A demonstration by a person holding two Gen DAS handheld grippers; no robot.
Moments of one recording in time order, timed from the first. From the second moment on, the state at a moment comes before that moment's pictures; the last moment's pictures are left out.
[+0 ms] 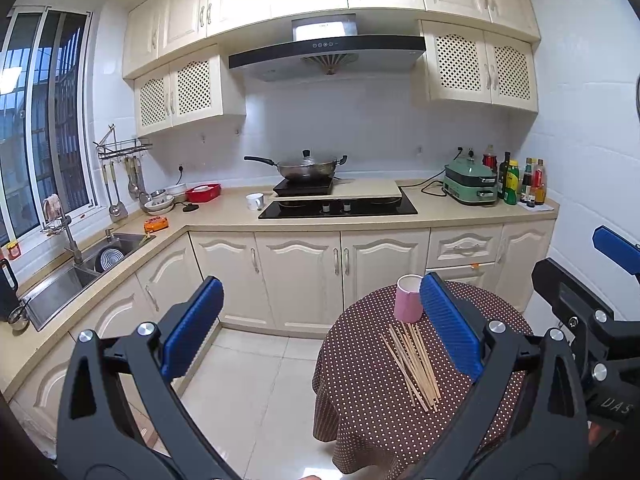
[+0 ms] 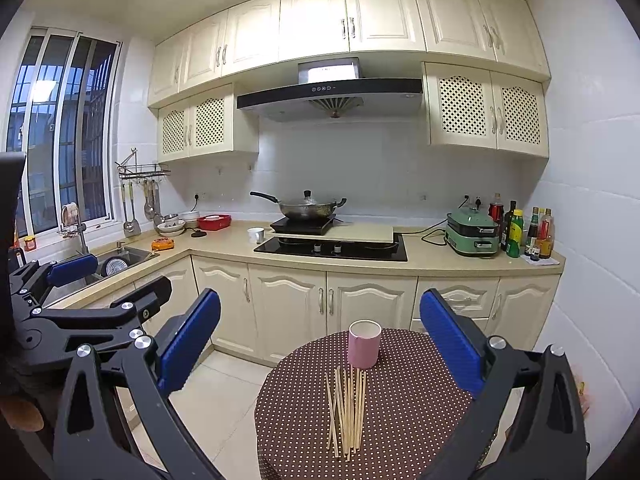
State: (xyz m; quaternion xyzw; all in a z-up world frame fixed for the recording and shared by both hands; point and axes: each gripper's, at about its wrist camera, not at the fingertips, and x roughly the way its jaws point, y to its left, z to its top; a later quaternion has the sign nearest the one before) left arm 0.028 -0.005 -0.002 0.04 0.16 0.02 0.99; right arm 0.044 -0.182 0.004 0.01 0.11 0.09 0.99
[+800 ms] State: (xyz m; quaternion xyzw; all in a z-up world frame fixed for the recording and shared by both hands) left arm 0.052 0.000 -0.009 0.08 0.18 0.02 0.98; right arm 0.059 -0.174 -0.001 0.04 0.12 0.08 0.99
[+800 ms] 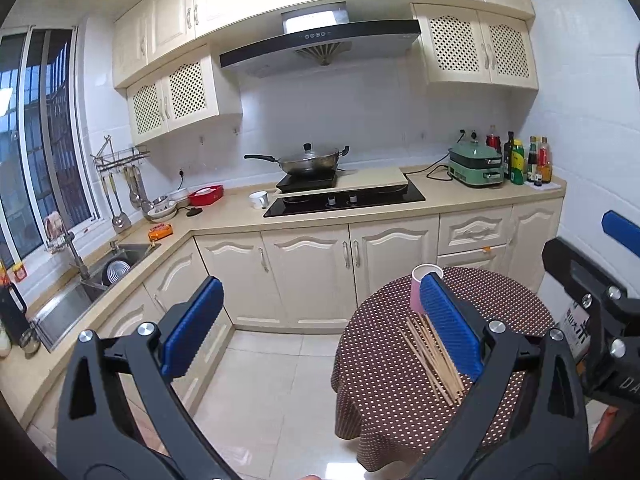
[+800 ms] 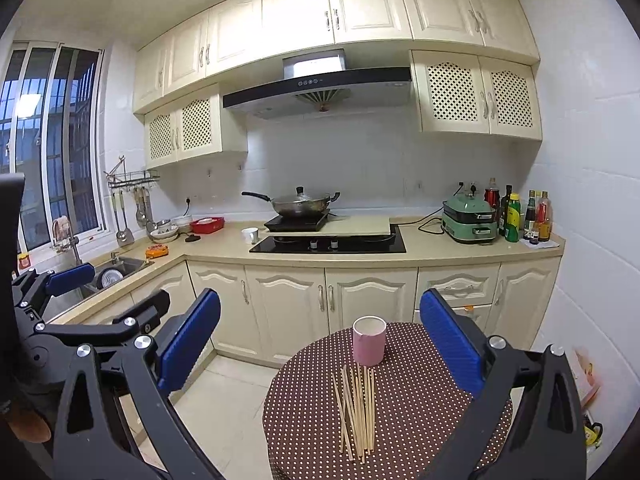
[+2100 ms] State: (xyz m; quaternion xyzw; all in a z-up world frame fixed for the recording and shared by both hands) left arm 0.223 -0.049 -0.139 0.05 0.36 -0.01 0.93; right arm 0.208 -0.265 -0.122 0.07 0.32 0.02 0.94
